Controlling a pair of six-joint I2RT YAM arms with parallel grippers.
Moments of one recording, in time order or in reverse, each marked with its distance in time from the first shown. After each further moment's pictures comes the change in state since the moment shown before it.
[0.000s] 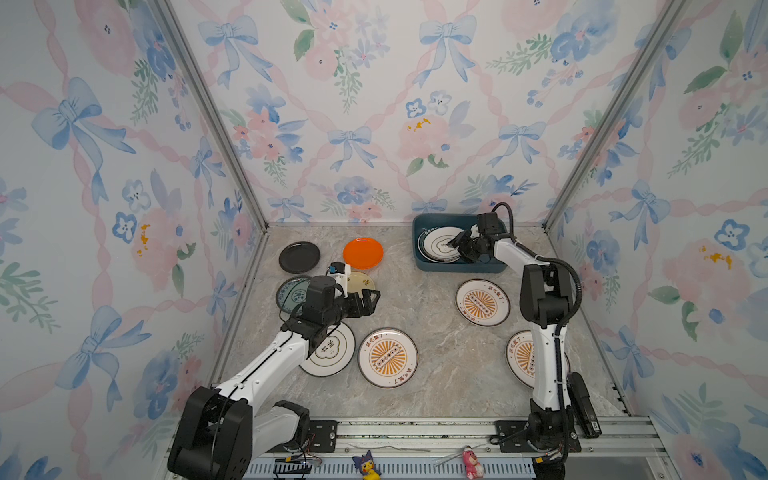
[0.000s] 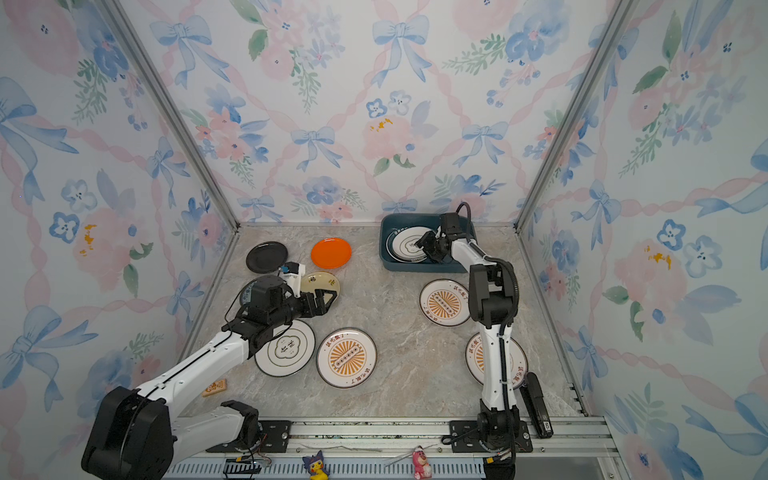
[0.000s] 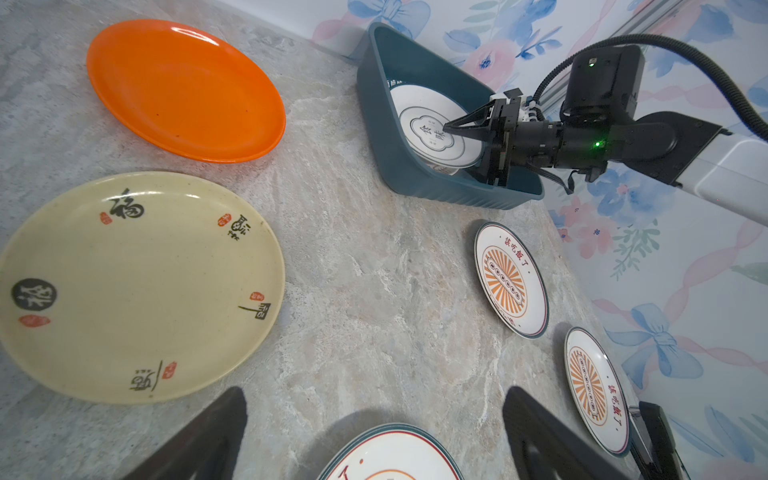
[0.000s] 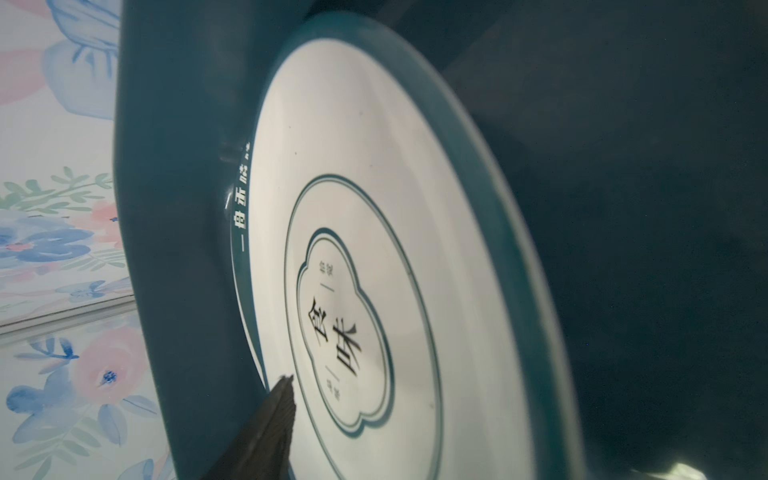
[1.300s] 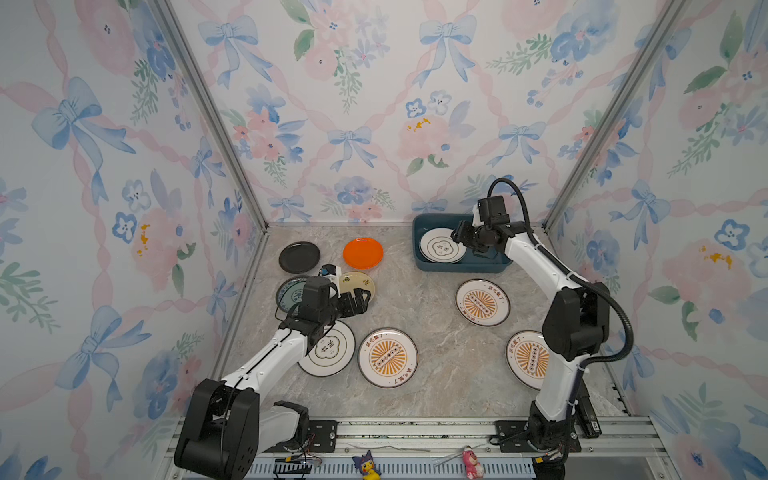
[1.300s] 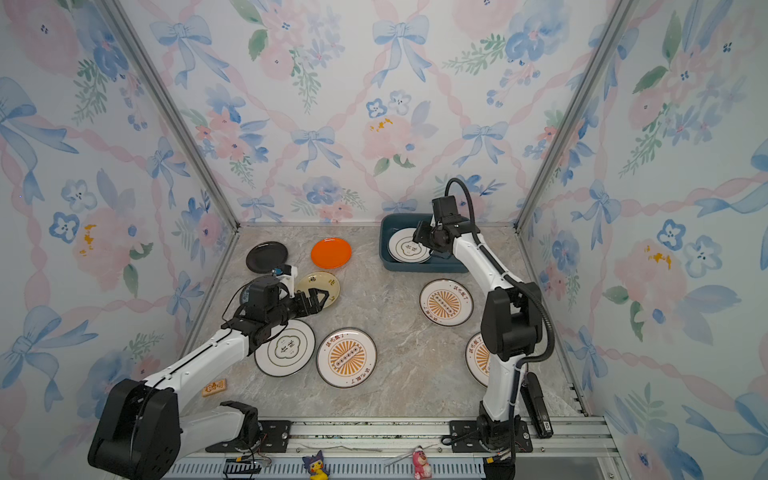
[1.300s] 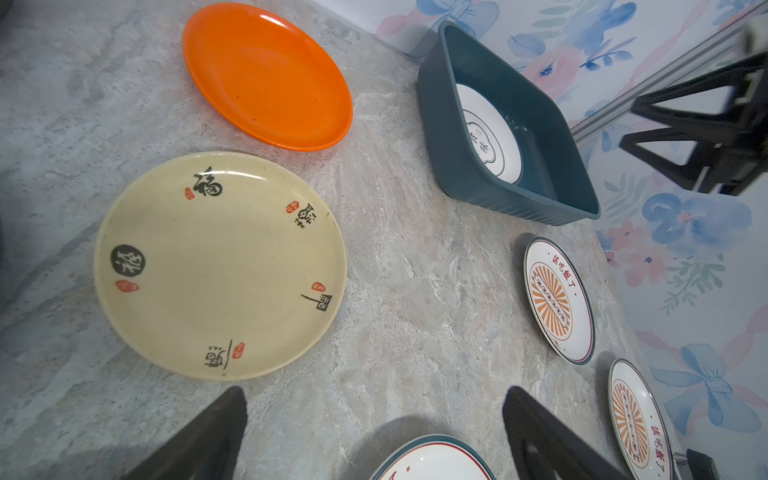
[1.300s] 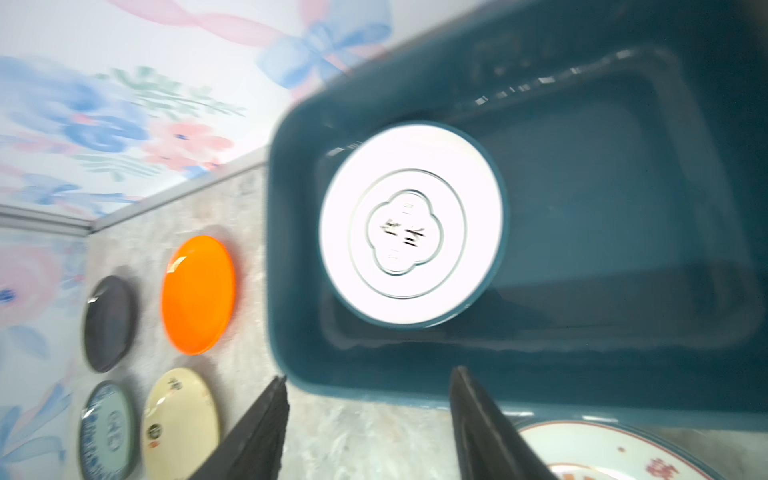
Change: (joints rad) left arm 0.088 0.061 -0.025 0.008 -0.033 -0.018; right arm 0.139 -0.479 -0.192 -0.153 0.262 -0.285
